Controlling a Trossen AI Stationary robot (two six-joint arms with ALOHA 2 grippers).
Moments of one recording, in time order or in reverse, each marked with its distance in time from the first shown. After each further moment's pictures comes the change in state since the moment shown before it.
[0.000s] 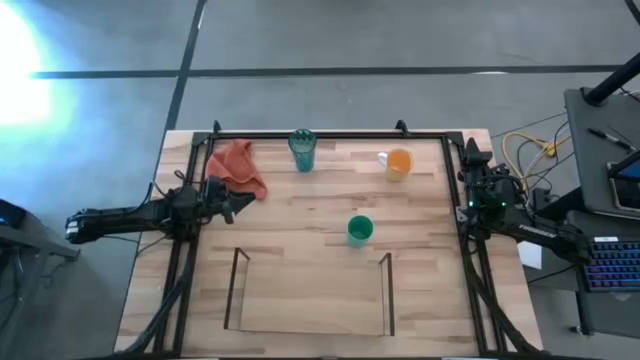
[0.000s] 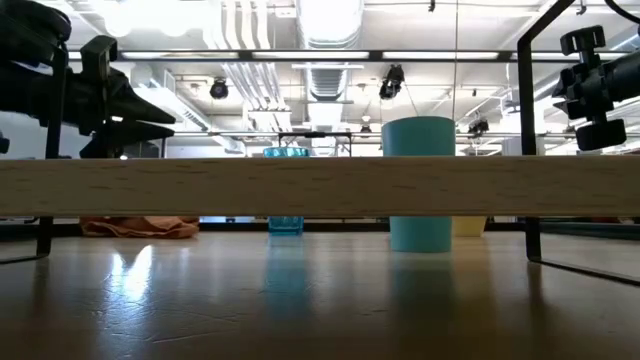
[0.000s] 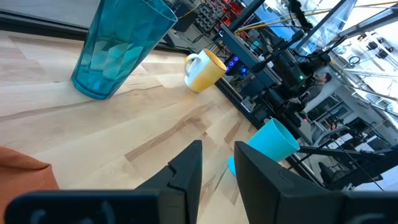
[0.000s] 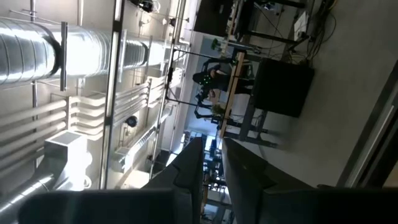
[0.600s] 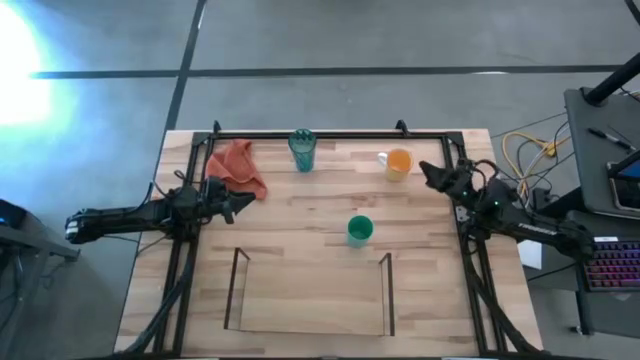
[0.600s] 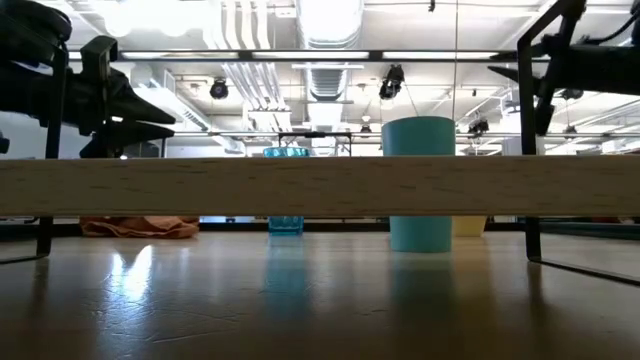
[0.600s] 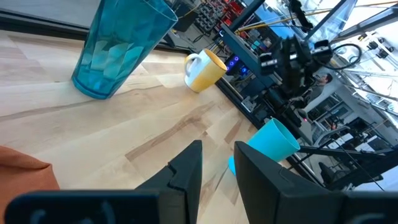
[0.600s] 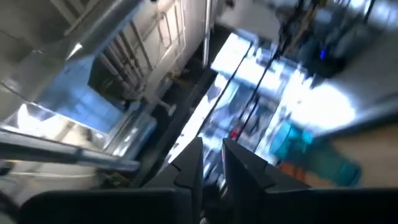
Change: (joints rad) left arm 0.000 0.003 0.000 0.000 0.000 0.000; right arm 0.018 0.074 0.000 -0.045 -1.016 0.169
